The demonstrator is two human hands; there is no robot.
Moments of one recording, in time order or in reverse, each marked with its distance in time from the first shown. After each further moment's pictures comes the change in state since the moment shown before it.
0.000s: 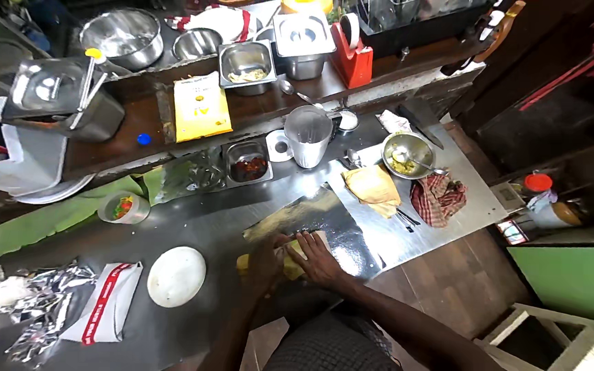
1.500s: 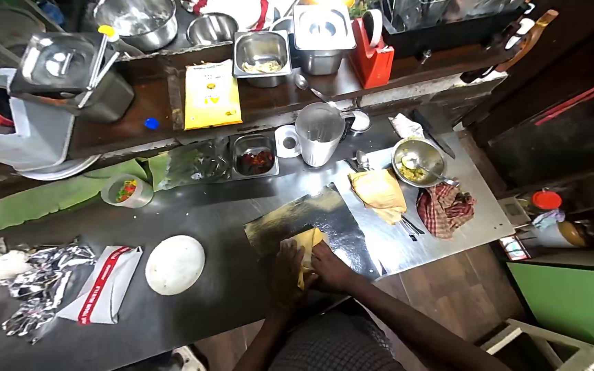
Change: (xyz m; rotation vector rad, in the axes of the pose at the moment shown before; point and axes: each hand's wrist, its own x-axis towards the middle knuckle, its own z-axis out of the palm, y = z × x) left_hand -0.043 -0.028 0.125 0.015 0.461 0.383; right_hand -0.019 0.023 -0.029 0.315 -0.098 -0.085
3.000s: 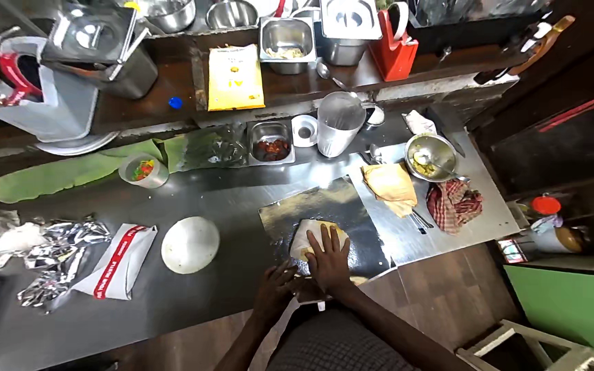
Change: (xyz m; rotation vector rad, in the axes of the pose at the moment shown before) left_hand -0.079 -0.069 -0.041 0.005 -0.203 0.149; right_hand 0.017 -0.057 0.064 -0.346 0.237 0.547
